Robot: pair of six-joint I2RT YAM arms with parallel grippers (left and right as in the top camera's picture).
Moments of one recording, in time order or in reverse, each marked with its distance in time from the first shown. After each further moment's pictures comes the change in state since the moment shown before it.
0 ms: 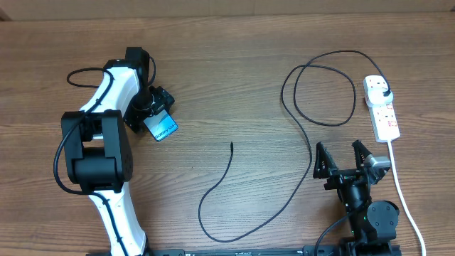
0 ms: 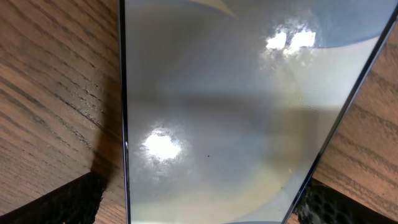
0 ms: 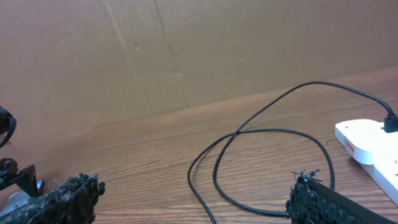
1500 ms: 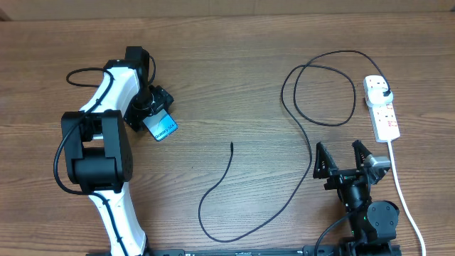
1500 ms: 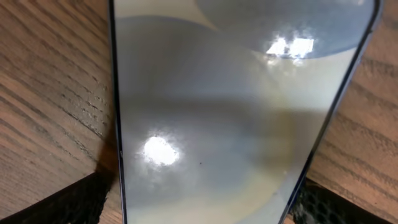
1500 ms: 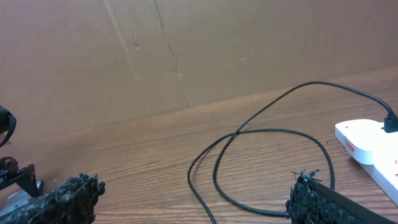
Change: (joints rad) left arm 0.000 0.000 -0.002 0.029 -0.016 -0.007; right arm 0.000 0.000 0.000 0.000 0.000 0.000
